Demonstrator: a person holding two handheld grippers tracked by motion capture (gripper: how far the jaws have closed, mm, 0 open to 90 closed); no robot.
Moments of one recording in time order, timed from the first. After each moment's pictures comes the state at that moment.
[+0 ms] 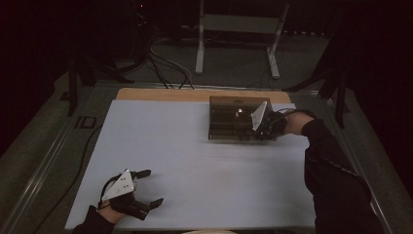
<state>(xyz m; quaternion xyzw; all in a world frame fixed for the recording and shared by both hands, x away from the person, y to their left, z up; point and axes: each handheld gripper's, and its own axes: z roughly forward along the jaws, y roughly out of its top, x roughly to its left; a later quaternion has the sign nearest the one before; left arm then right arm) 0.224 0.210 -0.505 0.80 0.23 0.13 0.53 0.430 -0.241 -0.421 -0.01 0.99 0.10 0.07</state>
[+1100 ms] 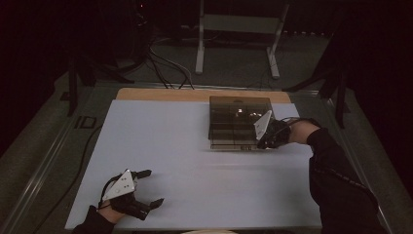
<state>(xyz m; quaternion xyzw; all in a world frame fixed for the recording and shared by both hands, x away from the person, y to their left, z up) 0.224 0.209 -0.506 0.81 0.23 0.13 0.53 0.403 -0.248 -0.425 -0.03 0.99 0.12 0.05</state>
